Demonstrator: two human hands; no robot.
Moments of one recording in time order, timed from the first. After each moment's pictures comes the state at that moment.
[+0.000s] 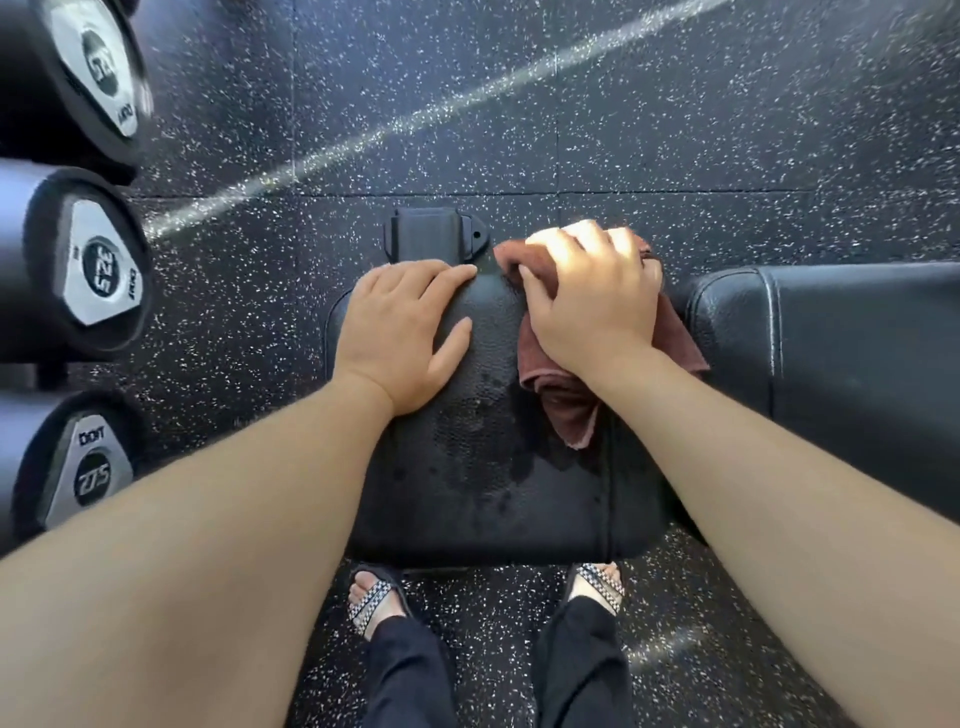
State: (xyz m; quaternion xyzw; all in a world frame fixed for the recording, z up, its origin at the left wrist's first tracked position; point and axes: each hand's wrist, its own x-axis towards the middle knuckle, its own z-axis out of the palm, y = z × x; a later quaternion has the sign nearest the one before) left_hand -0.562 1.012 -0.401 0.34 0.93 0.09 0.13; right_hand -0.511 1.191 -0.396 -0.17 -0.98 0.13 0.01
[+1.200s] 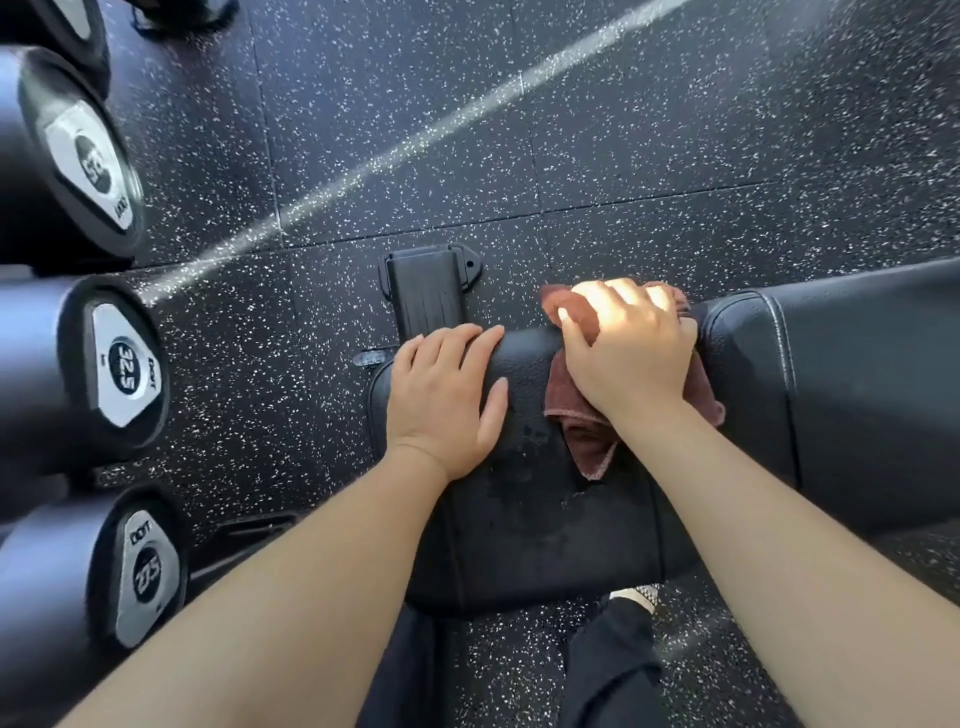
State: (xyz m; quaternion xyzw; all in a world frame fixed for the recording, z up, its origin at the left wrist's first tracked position) left_hand -0.567 1.010 -0.395 0.35 0.92 0.11 0.17; right_hand -0.513 1.179 -0.389 -0.30 -0.95 0.10 0.02
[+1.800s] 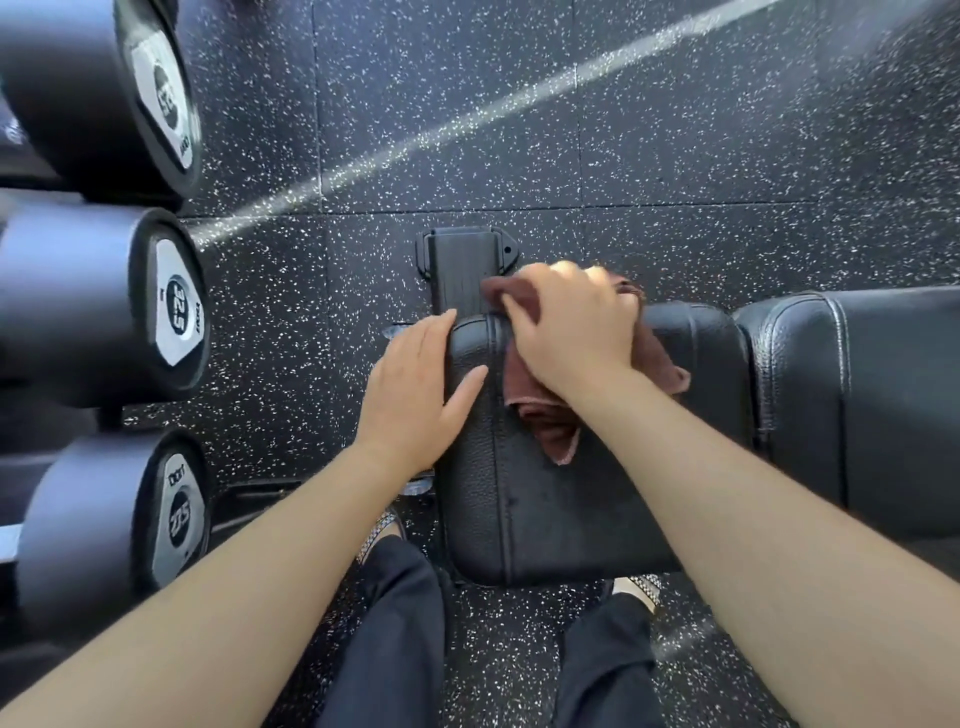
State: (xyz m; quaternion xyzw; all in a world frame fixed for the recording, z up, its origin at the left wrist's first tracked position) left_hand -0.575 0.928 -0.400 0.23 0.92 0.20 0.24; right_hand -0.562 1.098 -0.384 -0.21 -0.96 0.14 -0.09
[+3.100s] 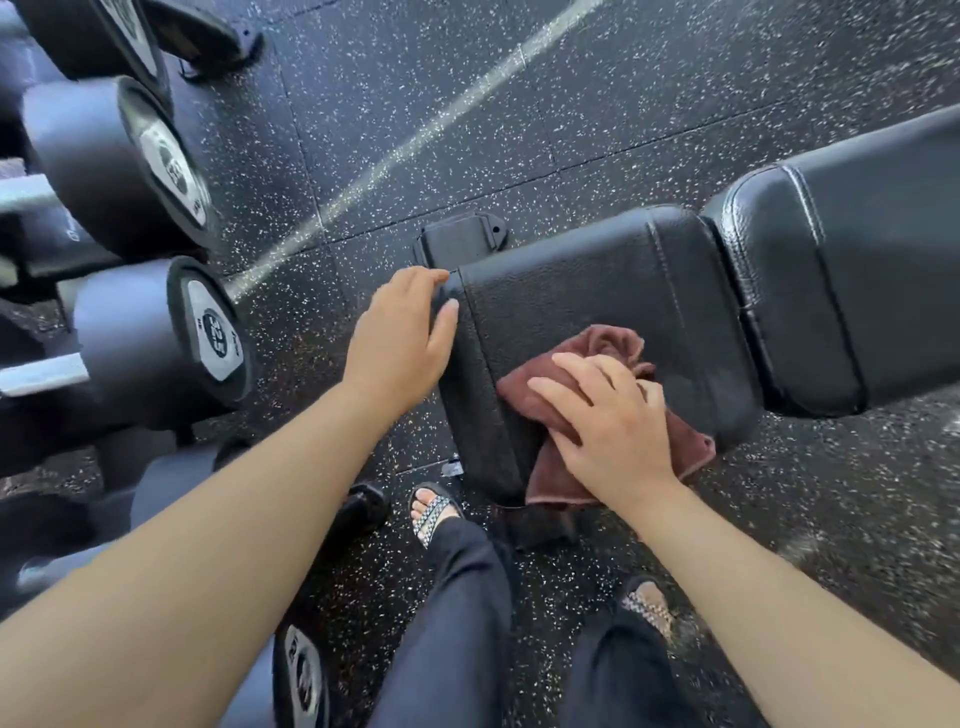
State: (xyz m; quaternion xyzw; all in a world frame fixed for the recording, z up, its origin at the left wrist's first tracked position) left_hand -0.579 0.933 -0.356 0.32 0.91 0.17 0.21; right_hand -0.383 1.056 -0.387 -0.16 -0.98 0.14 0.02
